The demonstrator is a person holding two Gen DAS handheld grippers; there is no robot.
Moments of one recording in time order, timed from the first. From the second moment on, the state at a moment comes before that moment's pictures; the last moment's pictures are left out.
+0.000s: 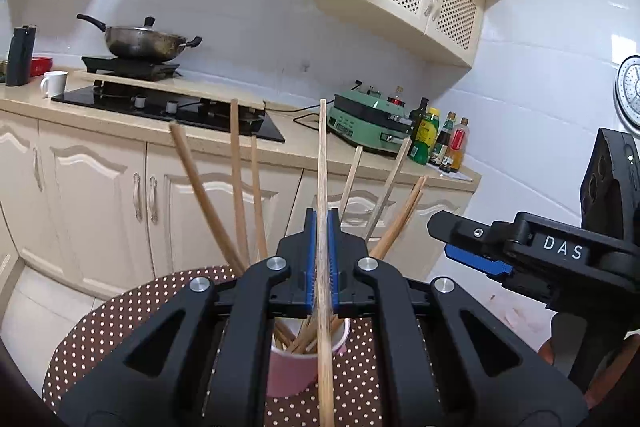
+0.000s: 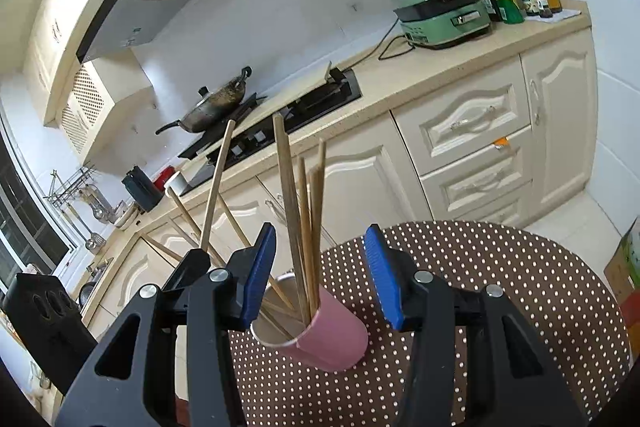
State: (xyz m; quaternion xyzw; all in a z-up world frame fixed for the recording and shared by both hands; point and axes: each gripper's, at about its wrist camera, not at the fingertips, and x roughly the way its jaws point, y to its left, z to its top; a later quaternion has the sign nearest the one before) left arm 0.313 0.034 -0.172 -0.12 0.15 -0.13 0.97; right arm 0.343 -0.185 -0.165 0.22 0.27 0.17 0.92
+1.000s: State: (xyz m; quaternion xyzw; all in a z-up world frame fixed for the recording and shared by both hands) left arm 0.347 0.007 -0.173 -0.06 -0.03 -0.06 1.00; right arm 0.365 -0.200 -0.158 0.20 0.26 0.19 0.93
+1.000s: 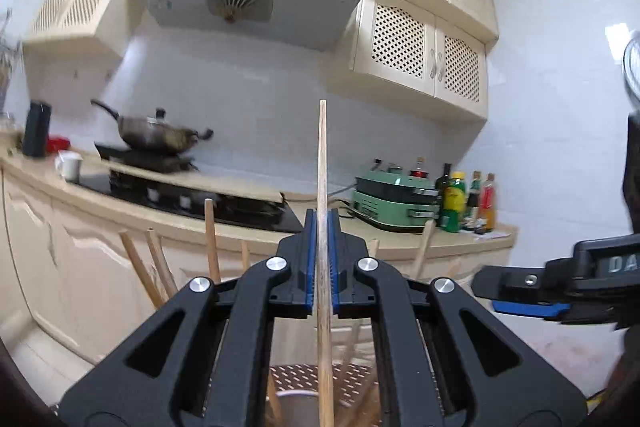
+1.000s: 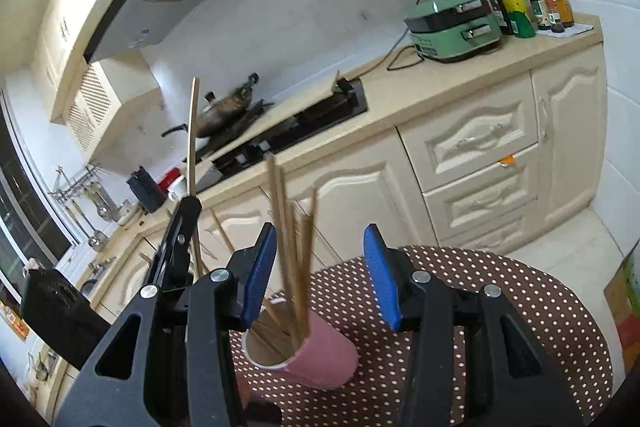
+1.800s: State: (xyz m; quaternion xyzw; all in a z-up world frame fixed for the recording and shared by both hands) left arm 0.362 -0.004 -0.194 -0.02 0.04 -0.06 1.00; right arm 0.396 -0.190 -0.186 0.24 0.32 0.23 0.89
